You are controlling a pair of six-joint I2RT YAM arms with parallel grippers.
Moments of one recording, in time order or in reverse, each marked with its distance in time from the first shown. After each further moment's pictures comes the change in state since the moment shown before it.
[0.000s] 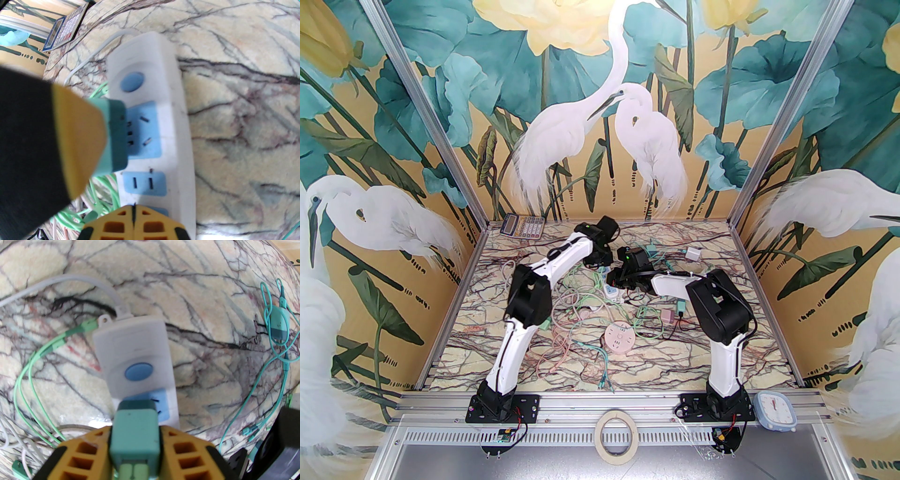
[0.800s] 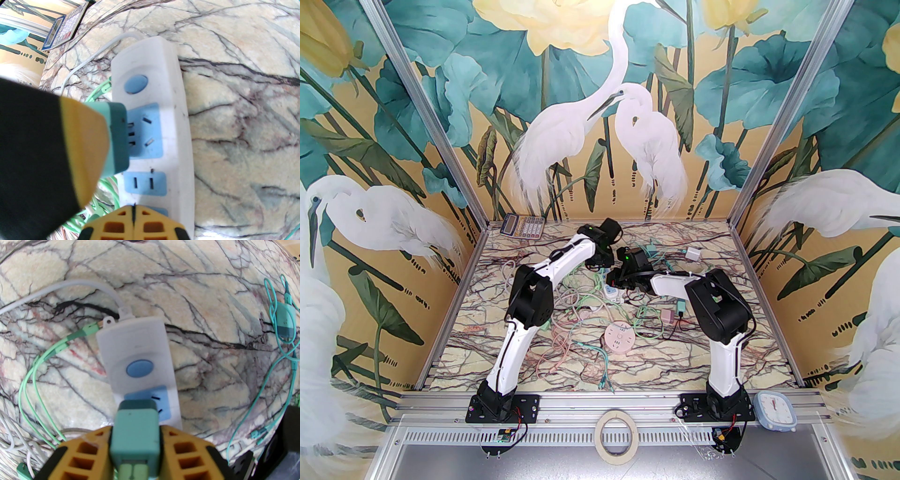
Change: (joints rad) left arm 0.017 -0.079 -0.132 0.060 -0.002 0.002; right arm 0.006 0.004 0.004 0.003 -0.006 -0.011
